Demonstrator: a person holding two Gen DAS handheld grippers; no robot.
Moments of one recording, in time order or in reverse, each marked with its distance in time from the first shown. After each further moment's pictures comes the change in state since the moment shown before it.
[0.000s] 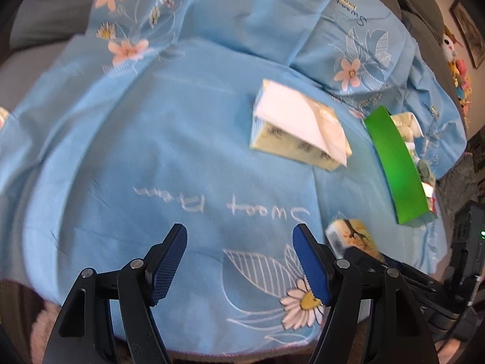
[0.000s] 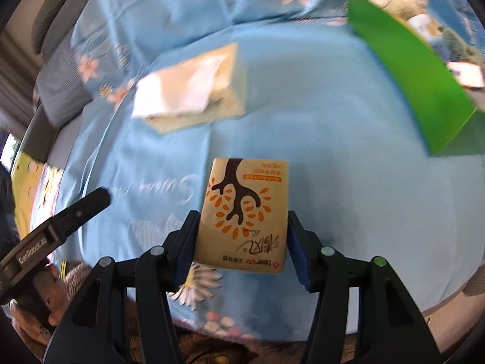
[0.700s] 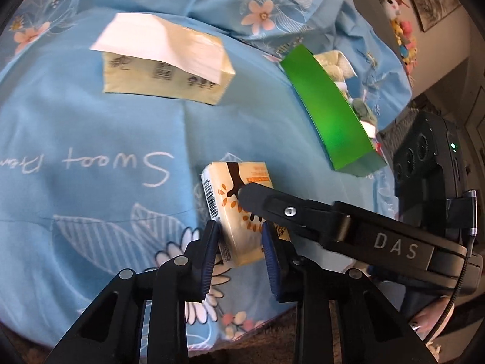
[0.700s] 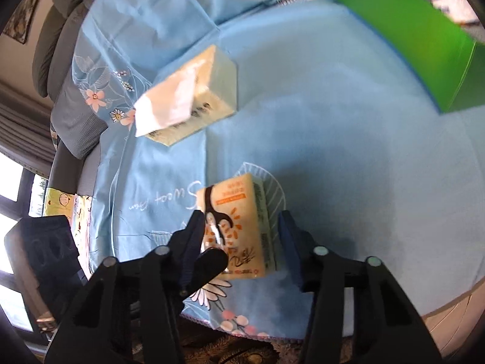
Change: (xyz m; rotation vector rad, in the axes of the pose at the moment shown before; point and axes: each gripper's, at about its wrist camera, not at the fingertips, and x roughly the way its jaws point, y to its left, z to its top) left arm 0.044 -0.082 -0.035 0.170 0.127 -0.279; right arm 0.005 -0.040 -0.002 0.205 0.015 0.198
